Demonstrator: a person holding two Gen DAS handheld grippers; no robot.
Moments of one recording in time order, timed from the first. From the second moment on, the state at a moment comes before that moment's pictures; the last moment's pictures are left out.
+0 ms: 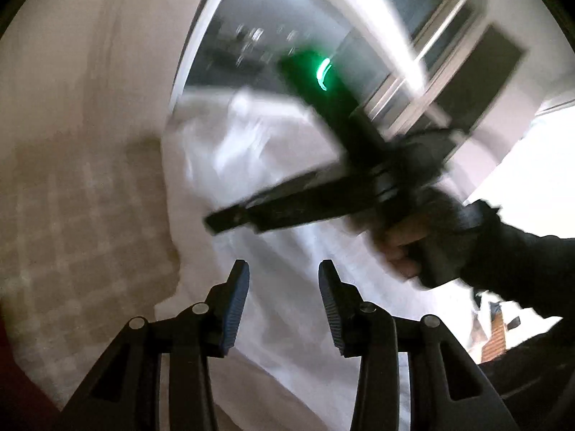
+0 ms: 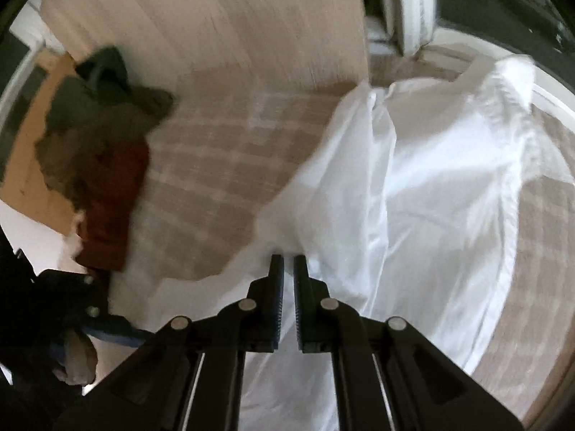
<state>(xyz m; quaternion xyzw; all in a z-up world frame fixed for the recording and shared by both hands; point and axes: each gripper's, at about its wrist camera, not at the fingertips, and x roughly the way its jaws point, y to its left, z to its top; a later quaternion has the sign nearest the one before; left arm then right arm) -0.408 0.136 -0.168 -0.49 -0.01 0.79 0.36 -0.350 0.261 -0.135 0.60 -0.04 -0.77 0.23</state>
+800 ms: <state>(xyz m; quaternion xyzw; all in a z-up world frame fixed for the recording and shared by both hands) -0.521 0.218 -0.187 -0.47 0.18 0.83 0.25 -0.421 0.372 -0.153 0.56 -0.03 -0.82 0.13</state>
